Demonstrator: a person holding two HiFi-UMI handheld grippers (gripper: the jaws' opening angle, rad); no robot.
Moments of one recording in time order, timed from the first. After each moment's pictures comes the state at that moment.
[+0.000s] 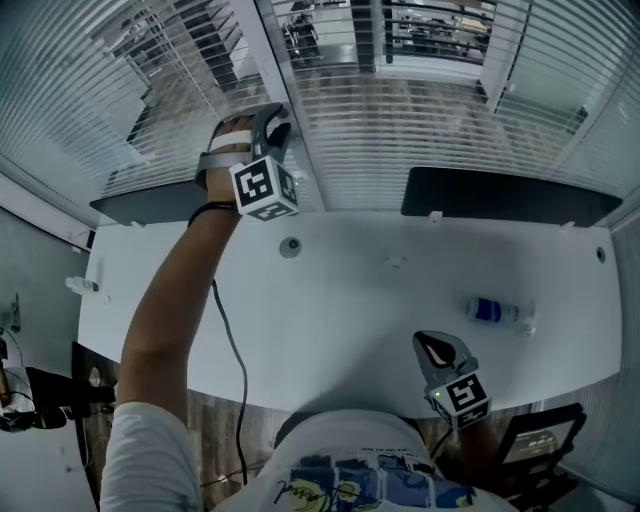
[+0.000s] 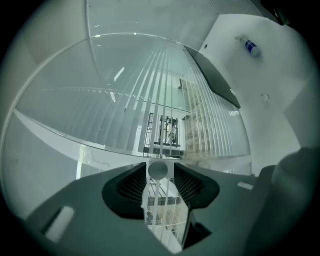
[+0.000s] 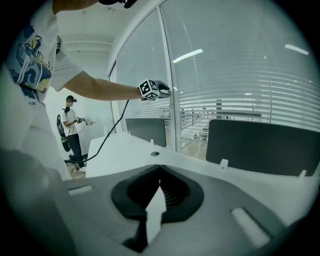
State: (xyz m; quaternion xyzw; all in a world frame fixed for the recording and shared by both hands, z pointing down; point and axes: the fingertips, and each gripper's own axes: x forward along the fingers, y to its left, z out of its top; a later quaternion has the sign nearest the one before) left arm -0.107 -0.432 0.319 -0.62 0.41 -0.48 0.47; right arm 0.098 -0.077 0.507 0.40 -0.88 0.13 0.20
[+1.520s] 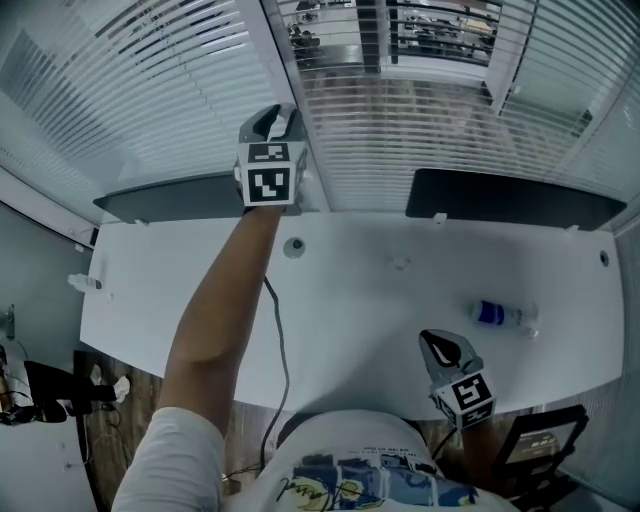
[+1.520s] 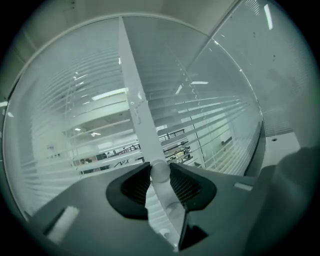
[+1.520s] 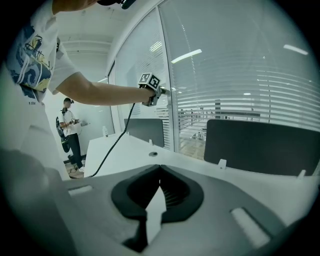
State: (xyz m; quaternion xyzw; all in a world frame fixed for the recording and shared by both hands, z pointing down) left arm -0.122 -0.439 0.300 -0.78 0.60 -0.16 0.09; right arm 0.104 -0.081 0.510 0.41 -0.88 0.13 0.20
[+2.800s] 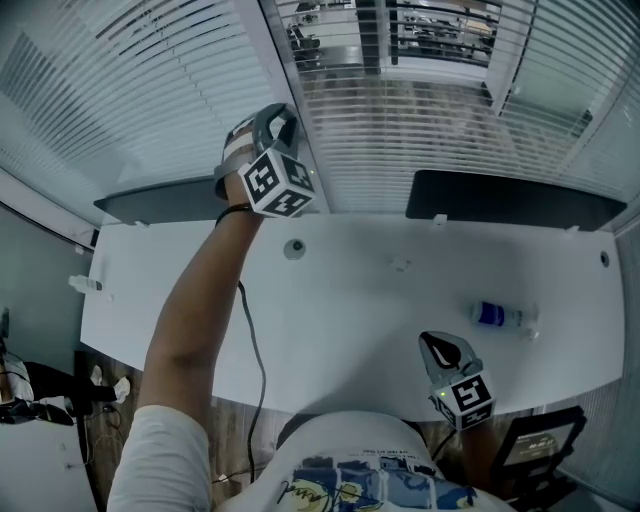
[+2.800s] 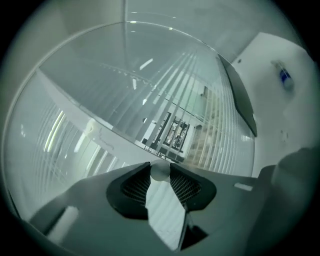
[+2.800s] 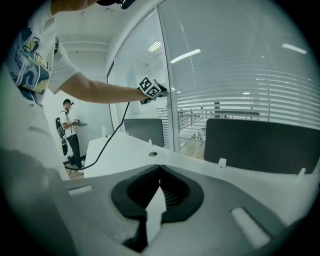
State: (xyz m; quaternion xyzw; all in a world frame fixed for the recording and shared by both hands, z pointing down) left arm -0.108 -0.438 0.310 -0.67 0.51 -0.40 0.36; right arm 0.106 -0.079 0.511 0.41 -0.88 0.14 0.20
